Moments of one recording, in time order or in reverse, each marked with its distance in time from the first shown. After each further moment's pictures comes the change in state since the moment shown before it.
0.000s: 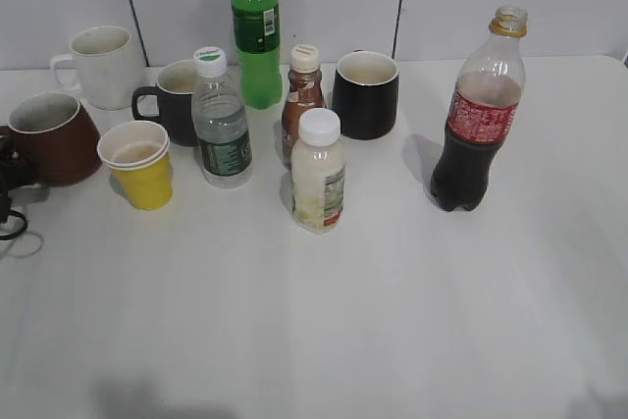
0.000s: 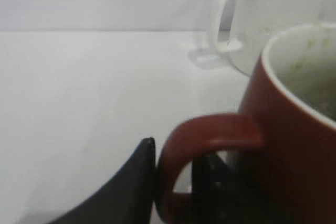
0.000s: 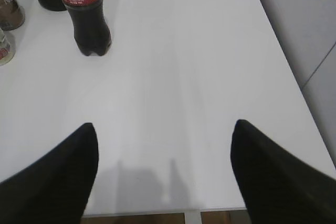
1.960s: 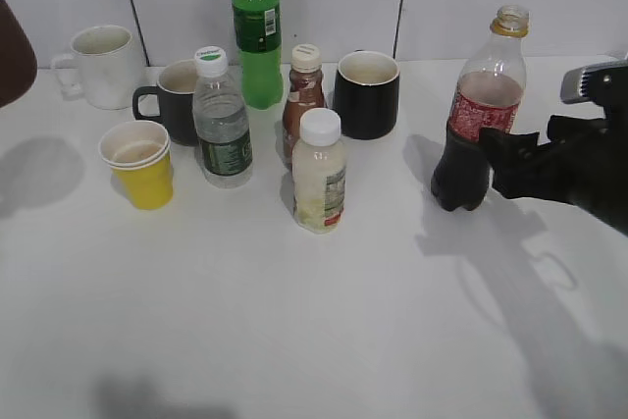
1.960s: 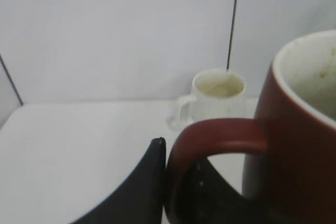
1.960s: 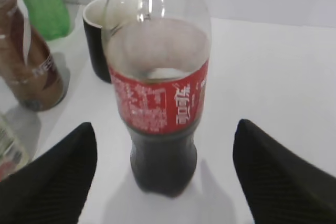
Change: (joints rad) left arm -0.004 -1.023 0.195 0.225 0.823 -0.248; right arm 0.234 1.568 0.141 0.124 -1.840 -0.030
